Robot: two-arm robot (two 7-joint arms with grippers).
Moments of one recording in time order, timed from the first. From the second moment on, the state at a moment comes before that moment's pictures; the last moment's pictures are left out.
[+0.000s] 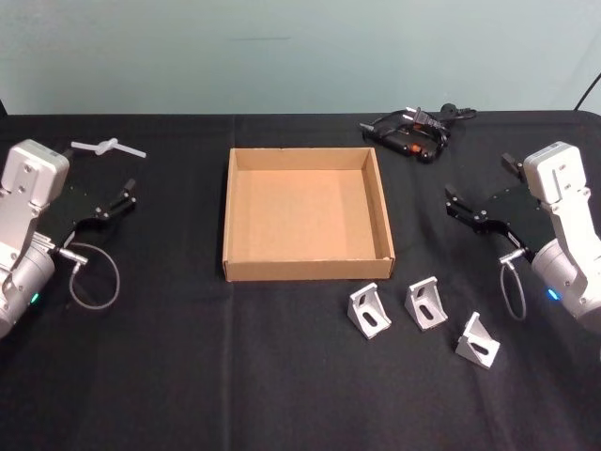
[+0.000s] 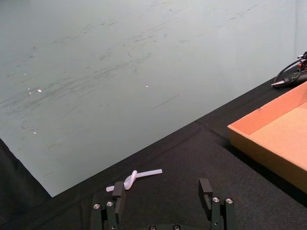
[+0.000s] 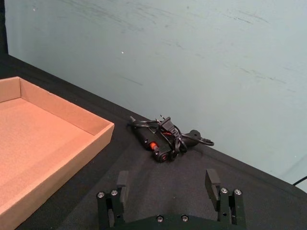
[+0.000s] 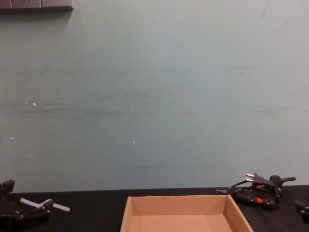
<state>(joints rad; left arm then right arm) -0.20 0.60 0.45 -1.41 -0.25 -0.12 0.03 0.20 0.60 -0.45 -1.41 0.25 -0.12 -0.03</state>
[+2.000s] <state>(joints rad) -0.20 0.60 0.45 -1.41 -0.25 -0.12 0.03 0.20 0.60 -0.43 -1.44 0.23 -0.09 -0.01</state>
